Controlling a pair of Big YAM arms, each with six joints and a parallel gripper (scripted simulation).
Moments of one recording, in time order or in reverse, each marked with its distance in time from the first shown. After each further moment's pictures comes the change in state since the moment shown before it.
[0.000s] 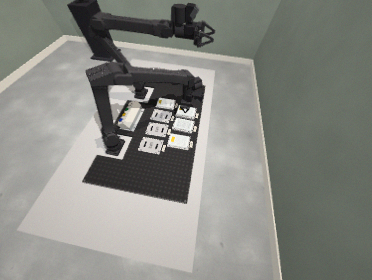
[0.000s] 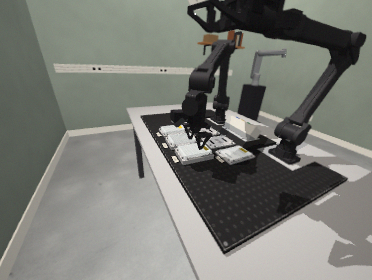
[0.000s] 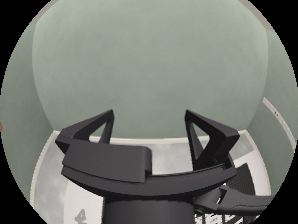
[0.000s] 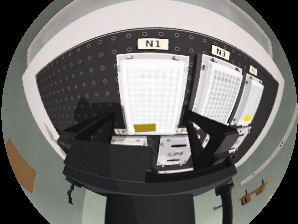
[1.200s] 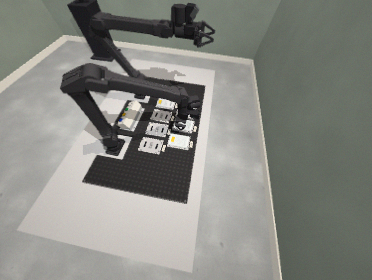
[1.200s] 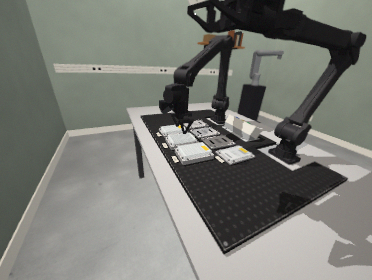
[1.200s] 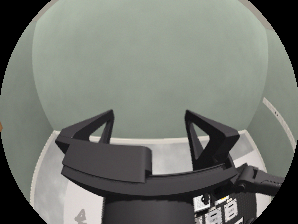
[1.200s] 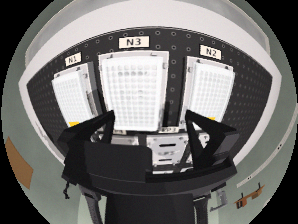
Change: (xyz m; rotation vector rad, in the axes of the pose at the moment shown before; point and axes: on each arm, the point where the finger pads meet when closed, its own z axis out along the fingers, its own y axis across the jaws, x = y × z) left arm 0.000 0.000 0.000 0.000 0.000 0.000; right arm -0.002 -0.155 -0.002 0.003 0.000 -0.006
